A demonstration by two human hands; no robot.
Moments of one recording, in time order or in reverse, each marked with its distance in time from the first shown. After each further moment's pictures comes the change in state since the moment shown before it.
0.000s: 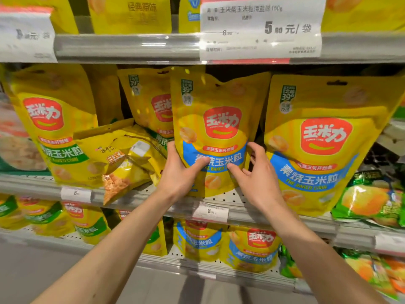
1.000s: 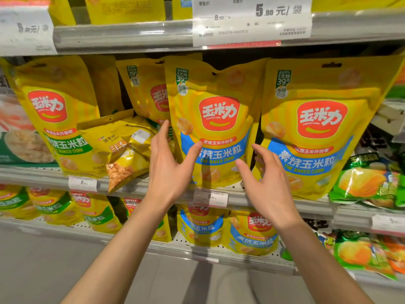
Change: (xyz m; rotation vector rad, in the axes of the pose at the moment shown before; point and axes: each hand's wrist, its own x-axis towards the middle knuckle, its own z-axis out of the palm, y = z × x) left_hand -0.051 0.028 -0.020 0.133 0.171 0.097; right_hand -0.050 0.010 -0.022 0.017 0.047 -0.035
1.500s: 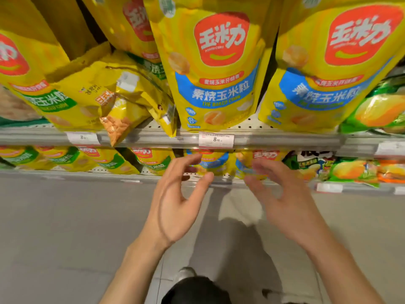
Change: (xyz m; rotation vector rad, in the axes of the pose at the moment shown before) left_hand -0.108 -0.018 -0.047 0.028 -0.439 -0.113; right_hand -0.111 0.005 -0.026 0.067 -0.310 0.285
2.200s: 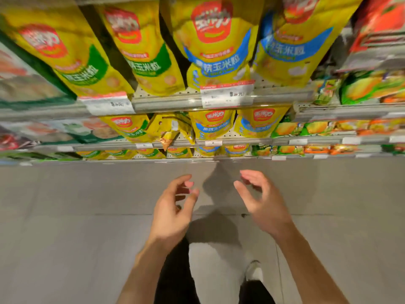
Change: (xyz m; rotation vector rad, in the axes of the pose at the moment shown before) left_hand -0.082 0.329 -0.233 -0.136 -0.158 -0.467; right_hand -0.143 -0.336 -0.147 0.048 -0.025 0.299
